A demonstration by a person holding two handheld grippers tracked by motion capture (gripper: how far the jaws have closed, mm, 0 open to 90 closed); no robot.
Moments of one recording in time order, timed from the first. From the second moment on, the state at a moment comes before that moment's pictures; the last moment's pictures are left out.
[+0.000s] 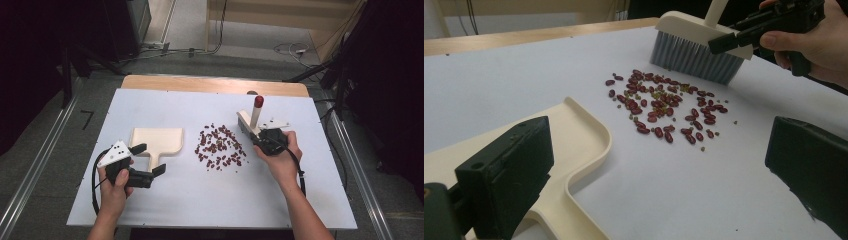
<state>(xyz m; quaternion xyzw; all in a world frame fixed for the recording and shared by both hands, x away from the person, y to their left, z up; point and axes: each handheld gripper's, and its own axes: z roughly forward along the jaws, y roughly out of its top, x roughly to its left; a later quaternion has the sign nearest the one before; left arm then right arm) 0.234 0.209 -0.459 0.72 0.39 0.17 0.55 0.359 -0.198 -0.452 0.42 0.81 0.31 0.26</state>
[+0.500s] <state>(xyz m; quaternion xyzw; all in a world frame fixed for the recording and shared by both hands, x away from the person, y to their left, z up) 0.234 0.212 -0.458 0.72 0.39 0.17 0.55 0.349 -0.194 -0.438 0.40 0.81 0.35 0.25</state>
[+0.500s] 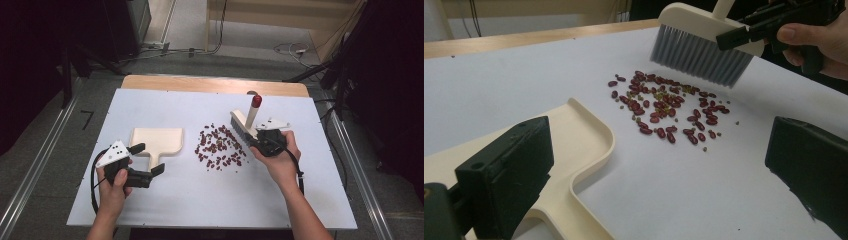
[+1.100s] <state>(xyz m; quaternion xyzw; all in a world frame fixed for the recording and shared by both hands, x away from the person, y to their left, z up) 0.233 0.214 -0.457 0.71 0.39 0.18 0.55 0.340 -0.183 -0.444 0.40 0.81 0.35 0.24</state>
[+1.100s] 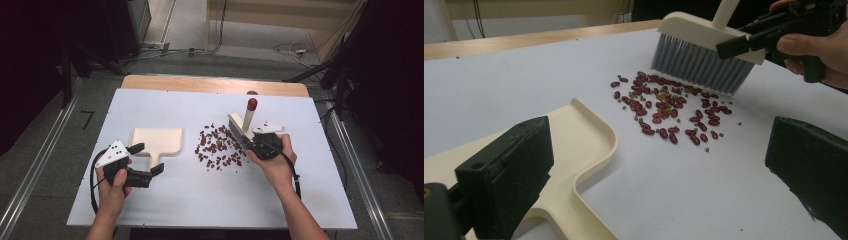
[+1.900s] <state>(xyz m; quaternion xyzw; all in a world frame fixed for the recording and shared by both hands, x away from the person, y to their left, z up) 0.233 0.219 -0.457 0.71 0.40 0.19 0.55 0.314 -0.130 -0.461 0.44 0.80 0.40 0.09</state>
